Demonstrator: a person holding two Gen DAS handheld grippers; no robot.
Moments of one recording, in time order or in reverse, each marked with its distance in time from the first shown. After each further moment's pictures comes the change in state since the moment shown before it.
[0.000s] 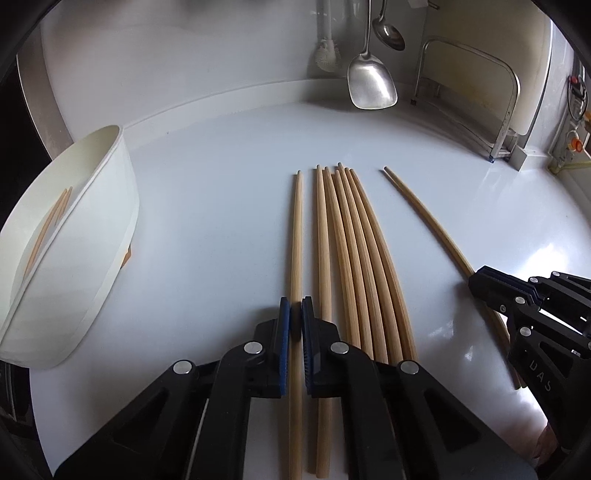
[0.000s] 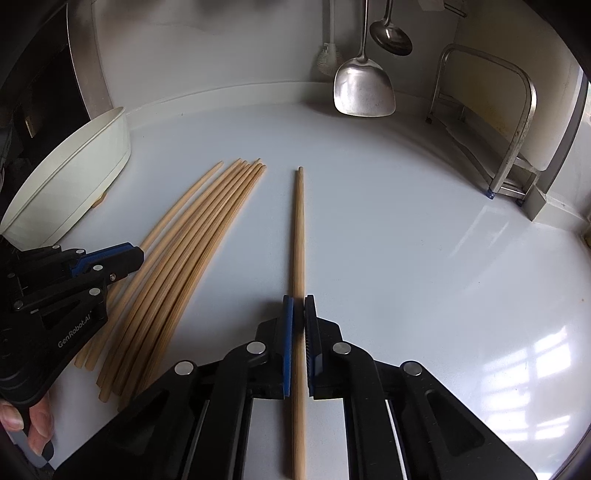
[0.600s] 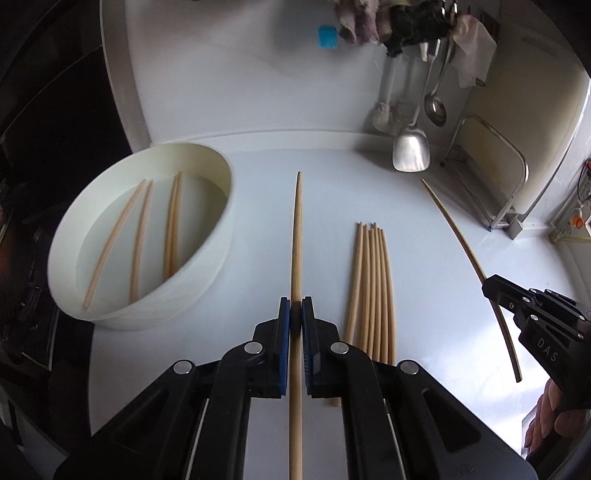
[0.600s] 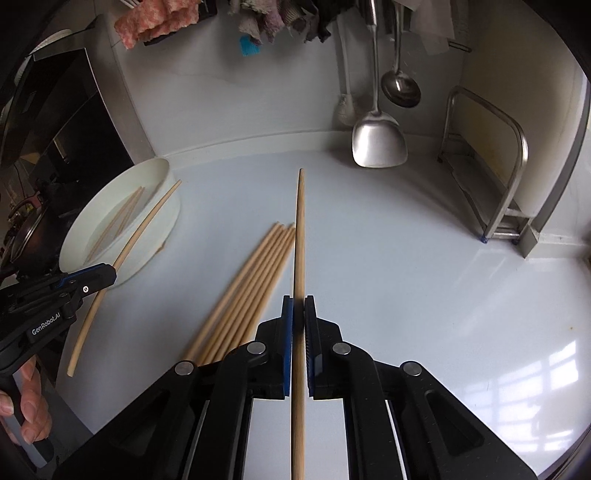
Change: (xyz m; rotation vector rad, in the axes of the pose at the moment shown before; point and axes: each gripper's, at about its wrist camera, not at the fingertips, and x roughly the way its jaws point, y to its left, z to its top) left arm -0.116 0.053 0.021 -0.201 -0.028 0.066; right arm -0.082 -0.003 0.048 -0.004 -0.045 0.155
